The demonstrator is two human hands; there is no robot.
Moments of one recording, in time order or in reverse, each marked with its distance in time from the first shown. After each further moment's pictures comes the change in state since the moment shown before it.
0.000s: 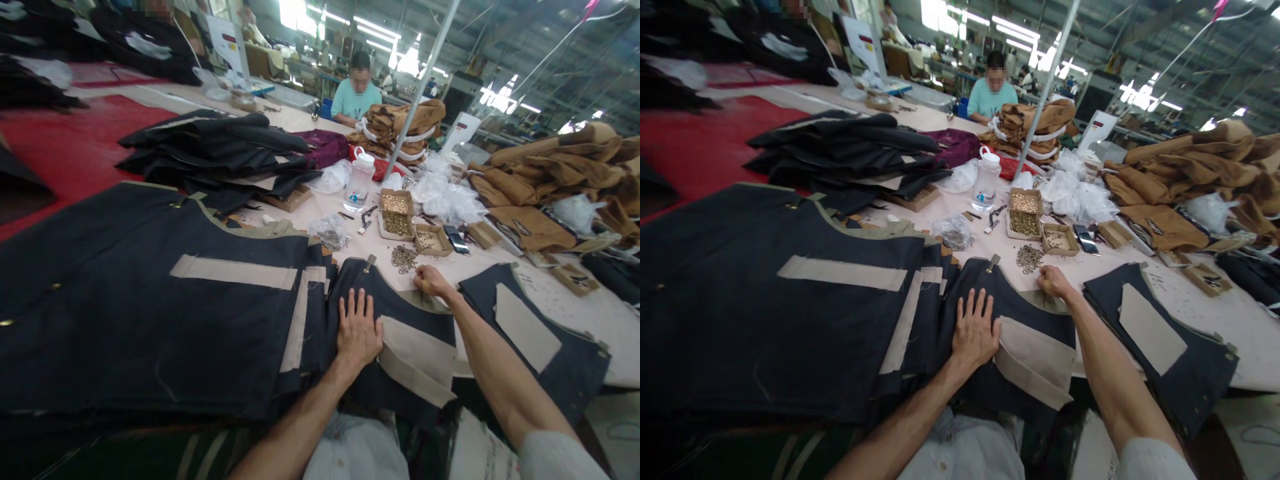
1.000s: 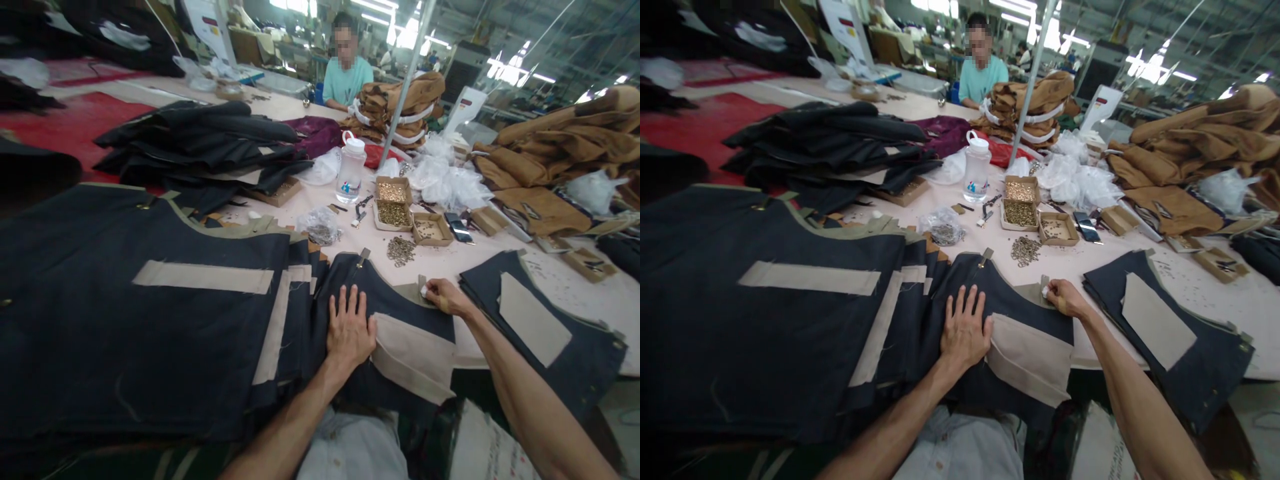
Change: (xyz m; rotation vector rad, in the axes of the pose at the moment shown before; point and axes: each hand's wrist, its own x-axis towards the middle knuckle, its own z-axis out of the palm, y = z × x) left_hand 0.009 0.005 0.000 0.051 -0.045 0.002; right_hand -0.070 0.033 0.002 0.251 -0.129 0.052
